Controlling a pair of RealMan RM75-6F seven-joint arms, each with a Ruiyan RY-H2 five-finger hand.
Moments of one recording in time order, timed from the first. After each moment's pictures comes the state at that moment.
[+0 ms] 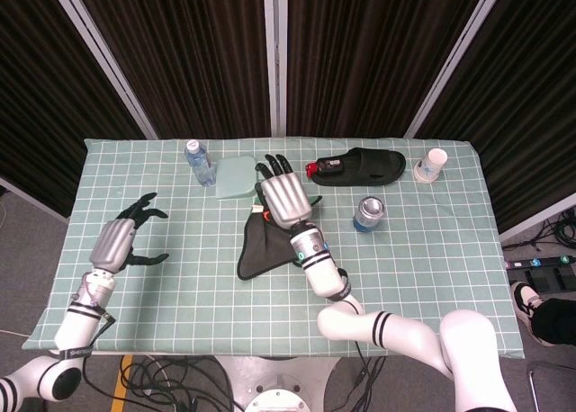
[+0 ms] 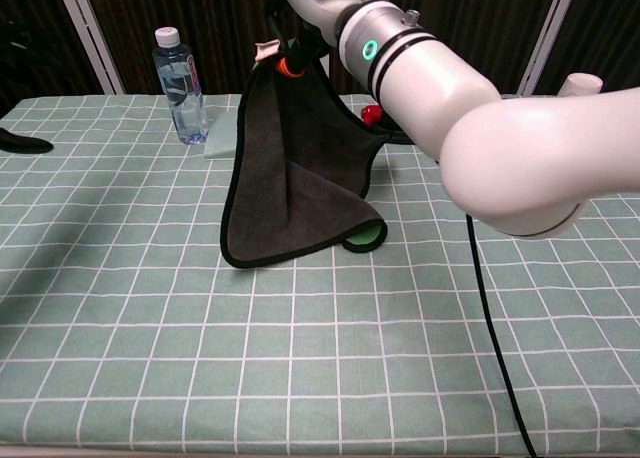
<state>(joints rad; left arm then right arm) -0.42 -1.37 -0.21 -1.55 1.31 1.11 -0.17 1.07 -1.98 0.54 -1.12 -1.04 1.00 -0.55</state>
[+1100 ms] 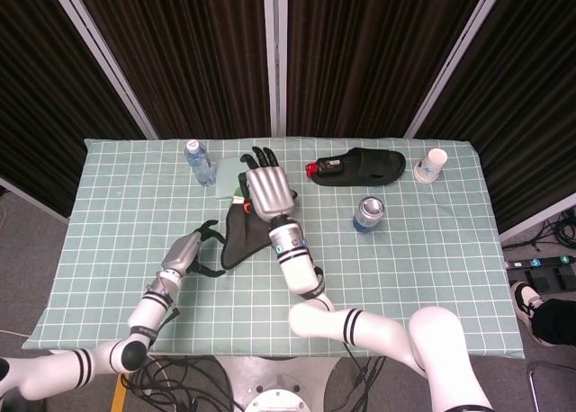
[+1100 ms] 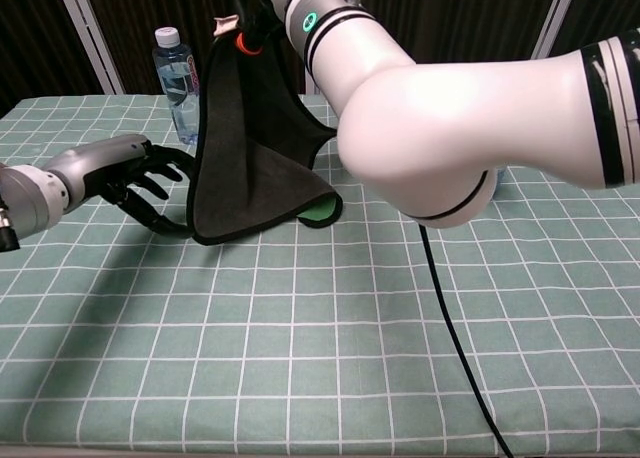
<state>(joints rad) -0.62 -1.65 -0.24 -1.43 0.92 0.84 -0.04 1.22 -2.07 0.60 -1.02 -0.90 1.06 -0.52</state>
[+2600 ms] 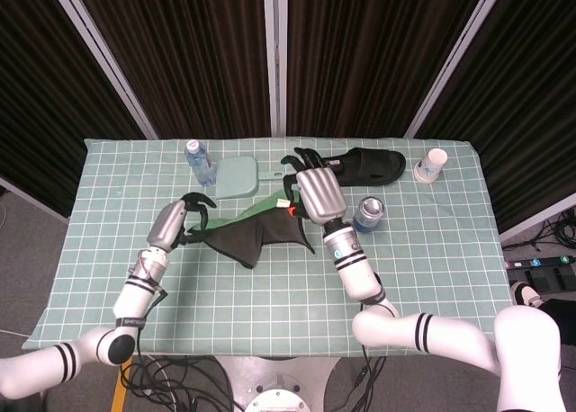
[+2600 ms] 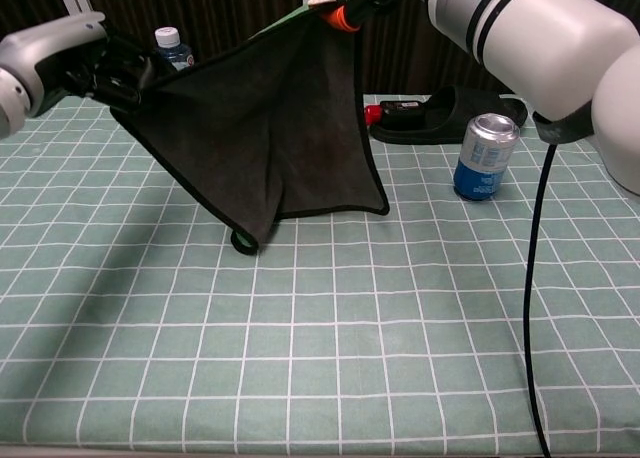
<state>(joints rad) -0.60 -1.56 -0.34 -1.47 1.15 0.98 -0.24 0.97 -1.72 0.46 -1.43 -0.96 1.08 -0.36</state>
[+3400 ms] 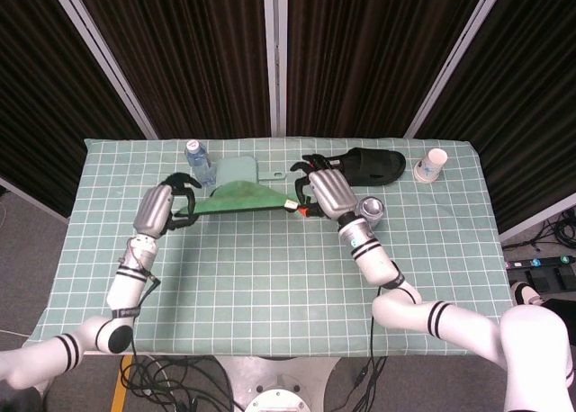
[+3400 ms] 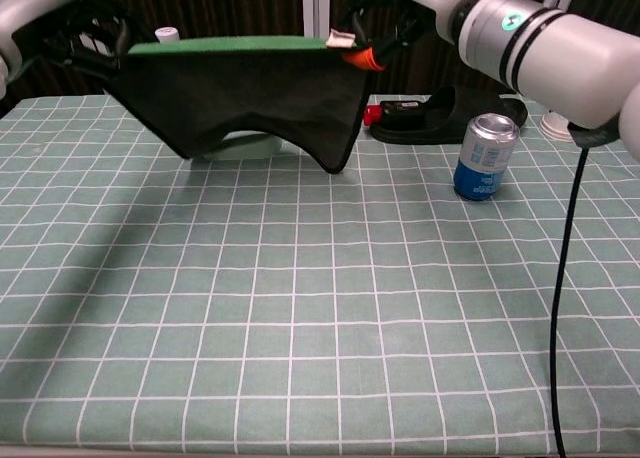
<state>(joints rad) -0.61 -1.57 -0.29 -1.36 1.23 1.11 -0.24 0.94 -1.66 0.35 -1.24 -1.10 0.88 0.01</state>
